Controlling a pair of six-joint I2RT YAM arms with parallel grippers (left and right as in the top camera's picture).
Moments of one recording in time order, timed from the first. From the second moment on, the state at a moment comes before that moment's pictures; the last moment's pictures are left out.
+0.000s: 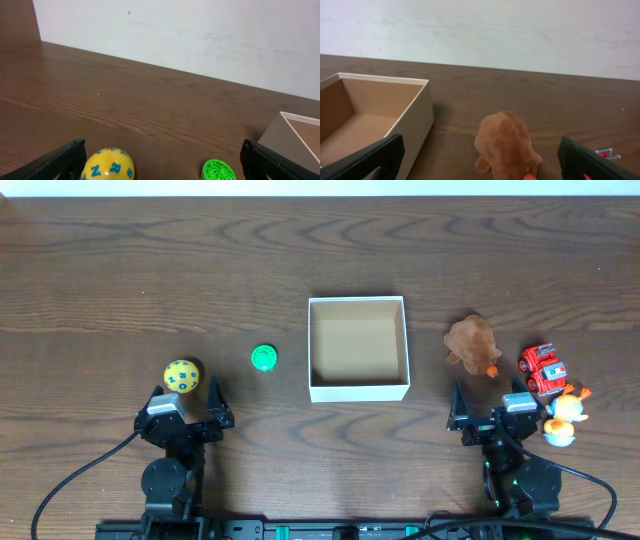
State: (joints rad) left arm -0.06 0.01 0.03 -0.11 -0.14 -0.20; right arm 0.09 0.01 0.01 -0.07 -0.02 0.01
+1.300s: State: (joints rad) left arm -0.06 0.08 0.13 -0.27 -0.11 -0.22; right arm 0.09 0.04 0.06 -0.12 -0.03 0.13
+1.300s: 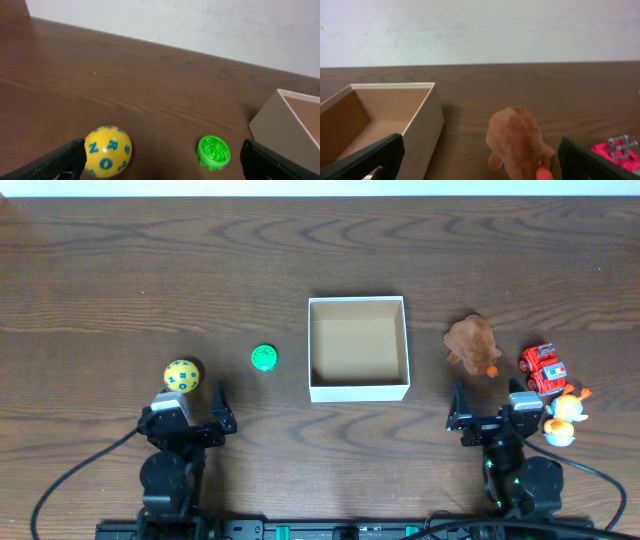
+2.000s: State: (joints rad) left arm -0.05 0.81 0.98 -0.90 -0.09 -0.22; right arm -0.16 1.20 1.35 -1.10 -0.08 0.01
